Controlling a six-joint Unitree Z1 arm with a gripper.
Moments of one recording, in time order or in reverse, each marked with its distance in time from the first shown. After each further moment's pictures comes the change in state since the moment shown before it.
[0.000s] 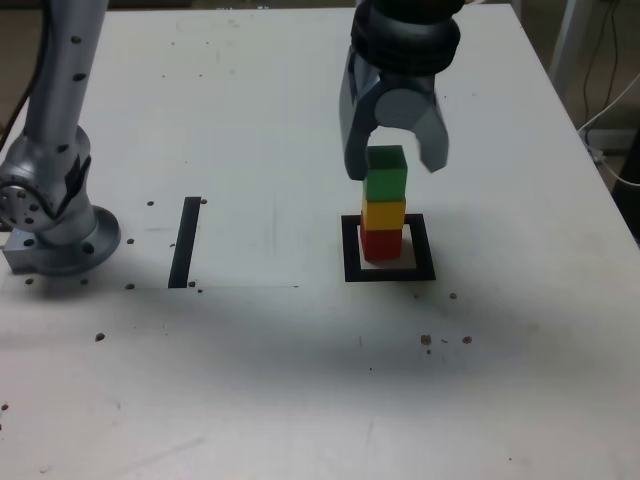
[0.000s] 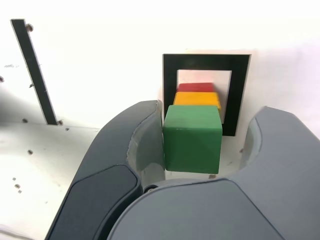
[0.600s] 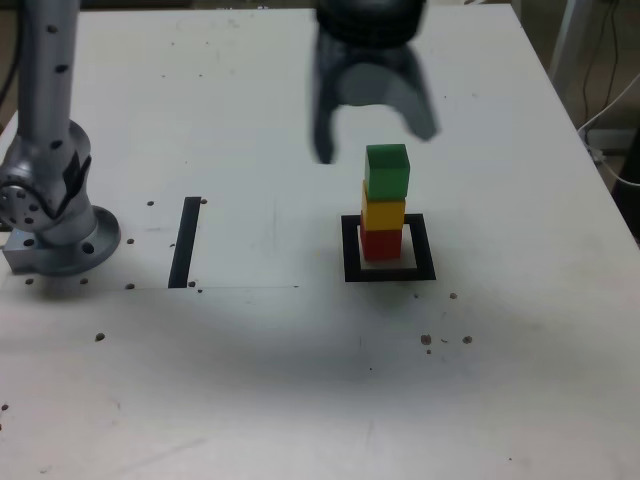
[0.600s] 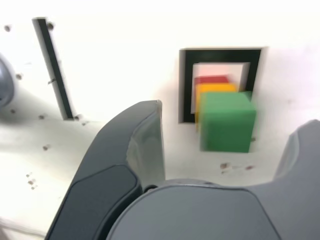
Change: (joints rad) arm -0.004 -0.136 0.108 0.015 -0.030 0.001
